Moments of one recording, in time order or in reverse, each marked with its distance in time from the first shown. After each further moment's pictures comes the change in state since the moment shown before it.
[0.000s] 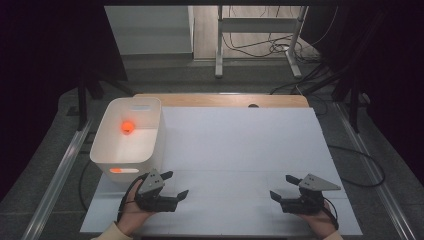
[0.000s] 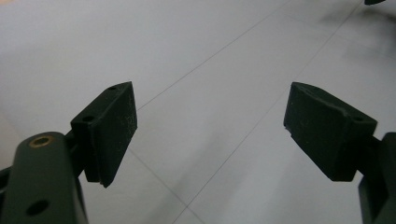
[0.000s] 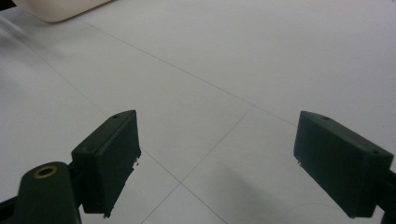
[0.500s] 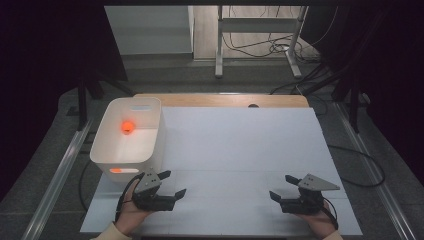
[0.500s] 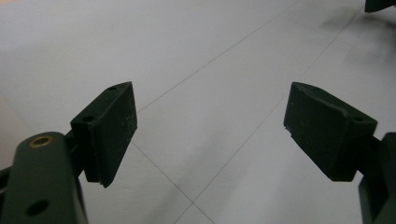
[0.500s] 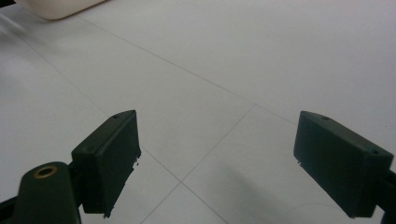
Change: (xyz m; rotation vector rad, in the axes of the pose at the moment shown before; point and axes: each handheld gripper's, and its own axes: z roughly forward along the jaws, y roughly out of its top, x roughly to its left) left arm 0.004 -0.001 -0.003 -0.011 -0.001 -0.012; right arm 0.000 0.000 0.001 0.006 0.000 -0.006
